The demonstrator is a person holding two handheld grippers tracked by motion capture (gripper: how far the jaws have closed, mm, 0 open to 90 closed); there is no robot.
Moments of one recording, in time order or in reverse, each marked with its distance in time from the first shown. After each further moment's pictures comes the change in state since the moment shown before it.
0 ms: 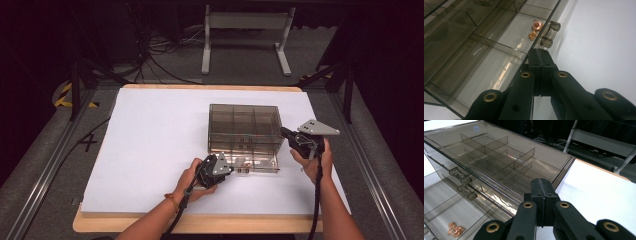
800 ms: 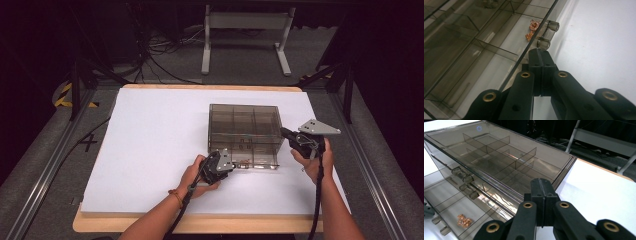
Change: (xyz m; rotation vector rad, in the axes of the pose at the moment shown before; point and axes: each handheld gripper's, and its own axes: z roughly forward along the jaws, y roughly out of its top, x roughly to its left) left arm 0.007 0.004 0.013 0.008 0.010 0.017; right arm -0.002 0.000 -0.001 0.002 0.019 0.000
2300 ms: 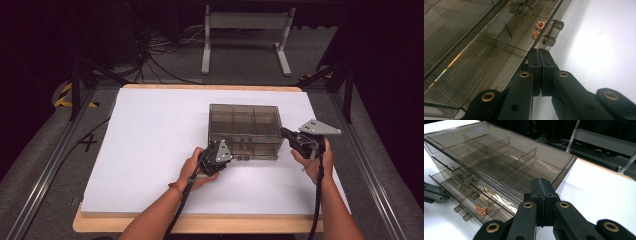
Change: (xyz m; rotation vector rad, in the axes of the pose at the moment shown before) left arm 0.021 0.005 0.002 -0.006 0.067 -0.015; right arm 0.000 -0.001 0.000 -0.005 0.002 0.011
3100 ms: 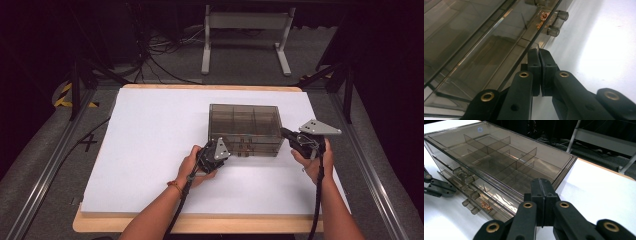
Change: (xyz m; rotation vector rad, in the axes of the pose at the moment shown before) left arm 0.009 -0.005 0.003 0.018 0.033 -0.021; right arm 0.000 0.000 0.000 0.000 0.004 0.000
